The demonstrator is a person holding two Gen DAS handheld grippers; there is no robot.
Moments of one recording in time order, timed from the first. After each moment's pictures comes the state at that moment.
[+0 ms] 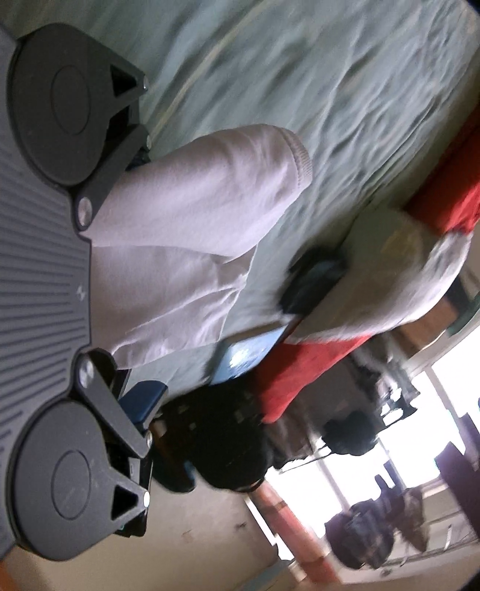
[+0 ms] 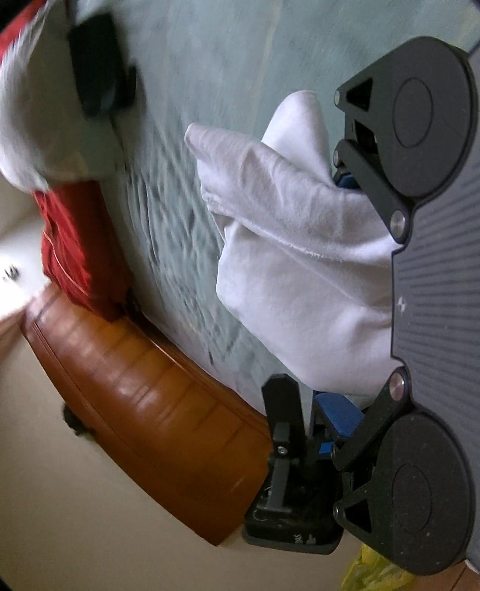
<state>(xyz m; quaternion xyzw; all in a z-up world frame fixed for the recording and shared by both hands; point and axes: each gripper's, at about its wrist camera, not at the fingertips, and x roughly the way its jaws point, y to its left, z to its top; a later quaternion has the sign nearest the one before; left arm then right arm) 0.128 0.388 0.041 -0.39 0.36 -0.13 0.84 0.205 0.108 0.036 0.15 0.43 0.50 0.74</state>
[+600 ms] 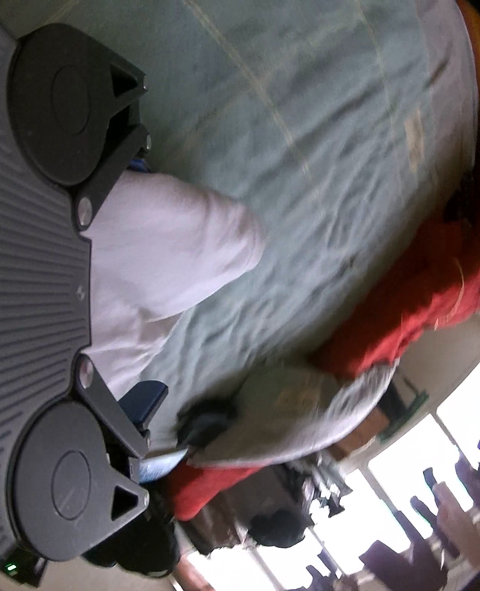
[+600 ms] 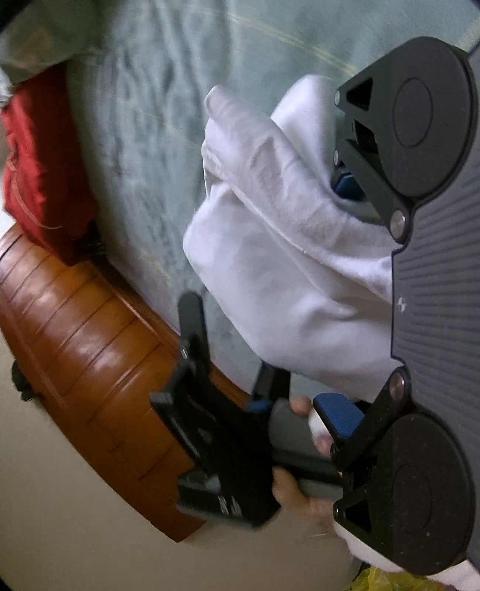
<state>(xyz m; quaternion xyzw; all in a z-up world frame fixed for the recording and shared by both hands) 0.149 0.559 0.000 -0.39 0.35 0.05 0.85 0.189 0.288 -0.006 0.13 0.43 0.55 0.70</state>
